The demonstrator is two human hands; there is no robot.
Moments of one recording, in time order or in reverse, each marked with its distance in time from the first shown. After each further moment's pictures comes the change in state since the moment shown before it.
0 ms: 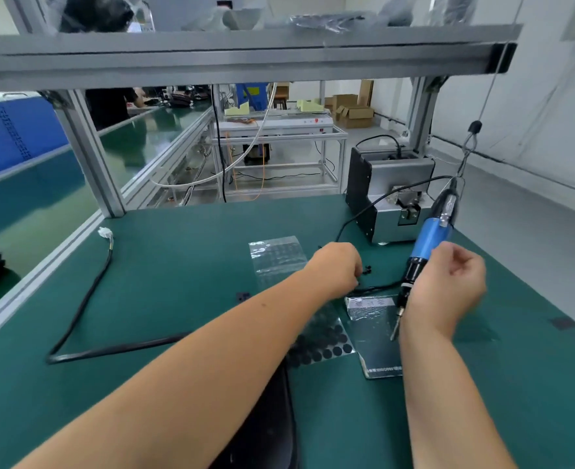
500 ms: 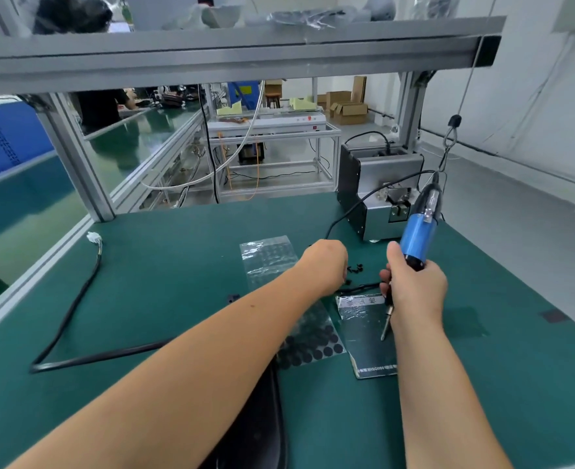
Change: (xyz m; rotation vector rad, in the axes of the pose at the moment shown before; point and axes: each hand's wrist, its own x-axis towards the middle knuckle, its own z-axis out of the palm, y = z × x) left_hand 0.009 -0.002 0.002 0.054 0.008 -0.046; right_hand 0.013 0.027 0.000 -0.173 -0.319 0.312
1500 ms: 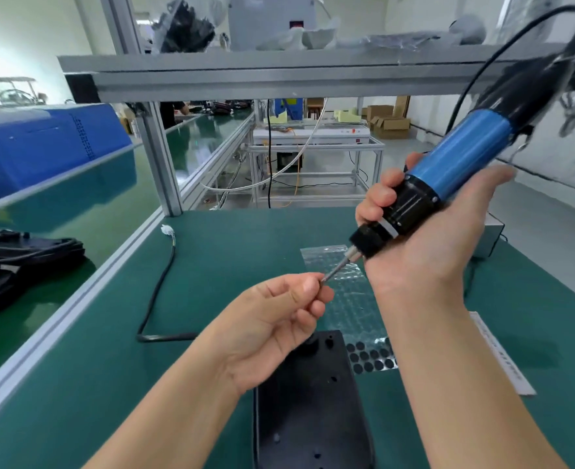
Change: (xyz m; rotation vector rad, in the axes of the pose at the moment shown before) left_hand -0.194 -0.075 -0.058 -1.999 0.053 -0.188; right_hand -0.142 -0.103 0.079 0.976 -0.748 0.060
